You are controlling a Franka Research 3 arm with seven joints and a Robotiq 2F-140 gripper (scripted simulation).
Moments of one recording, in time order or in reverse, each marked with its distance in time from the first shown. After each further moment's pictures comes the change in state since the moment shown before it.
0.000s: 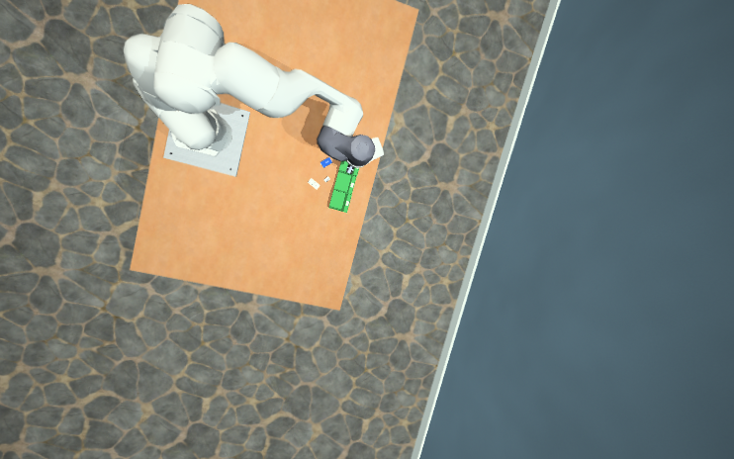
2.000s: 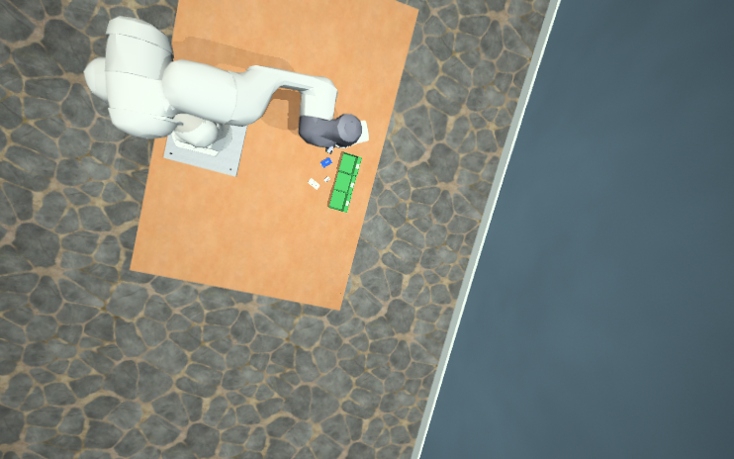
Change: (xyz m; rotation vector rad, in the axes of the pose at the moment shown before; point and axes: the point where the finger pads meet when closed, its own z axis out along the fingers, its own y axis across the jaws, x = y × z) arm -0.102 -0.036 -0.039 0.014 -0.125 0.183
